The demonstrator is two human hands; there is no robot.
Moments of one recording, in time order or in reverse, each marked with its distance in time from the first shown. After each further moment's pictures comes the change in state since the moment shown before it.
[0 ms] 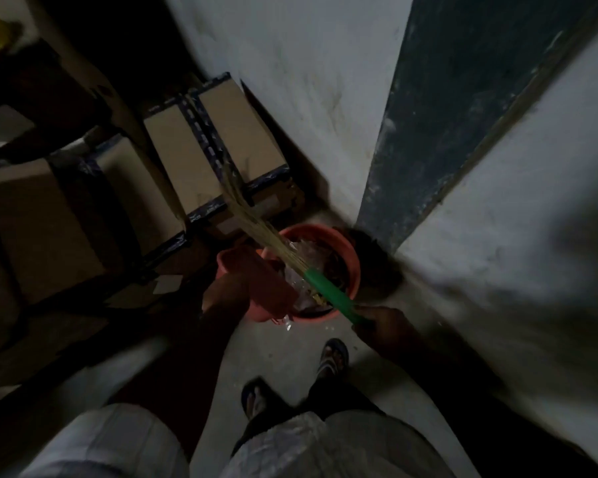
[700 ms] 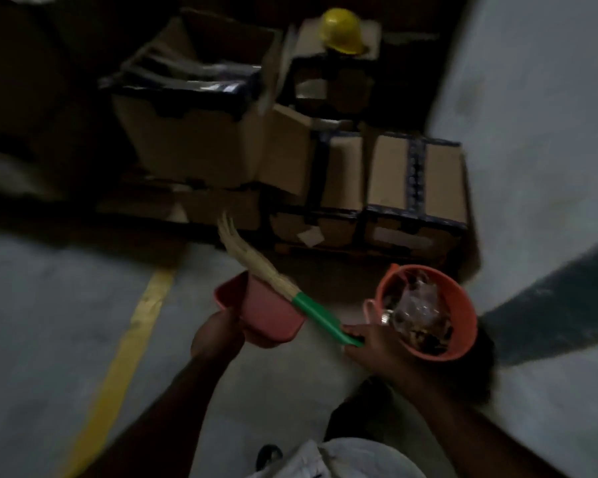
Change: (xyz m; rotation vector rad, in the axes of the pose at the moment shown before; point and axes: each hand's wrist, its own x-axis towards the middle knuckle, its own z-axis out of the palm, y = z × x) left_hand -0.319 -0.361 -0.006 -0.042 0.398 -0.266; right_hand -0.147 -0.179 0.164 -0.322 -0.412 -0.493
